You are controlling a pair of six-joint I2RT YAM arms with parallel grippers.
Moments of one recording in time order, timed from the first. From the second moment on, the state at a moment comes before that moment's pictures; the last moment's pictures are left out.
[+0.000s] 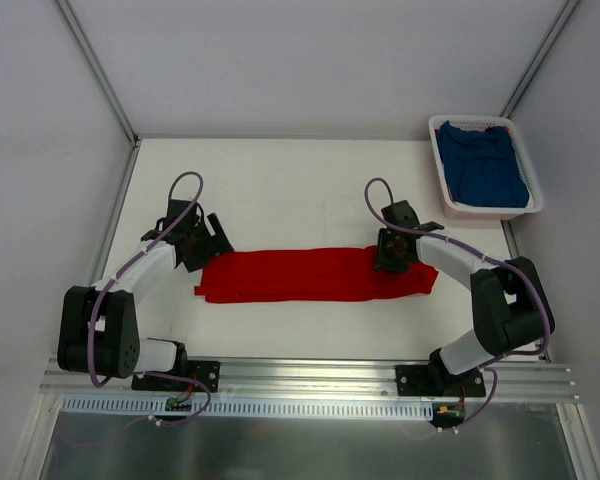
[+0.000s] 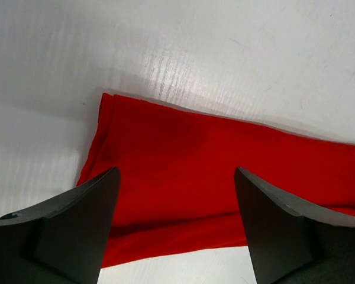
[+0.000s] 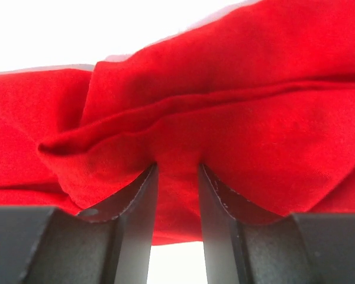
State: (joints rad) left arm -0.12 1.32 0.73 -0.39 0.11 -0.61; right arm 0.38 1.52 0.86 -0.52 0.06 0.48
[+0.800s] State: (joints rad) left arm -0.20 1.43 0.69 -0.25 0.12 -0.60; right arm 0.42 1.63 0.94 -0.51 0.06 0.49
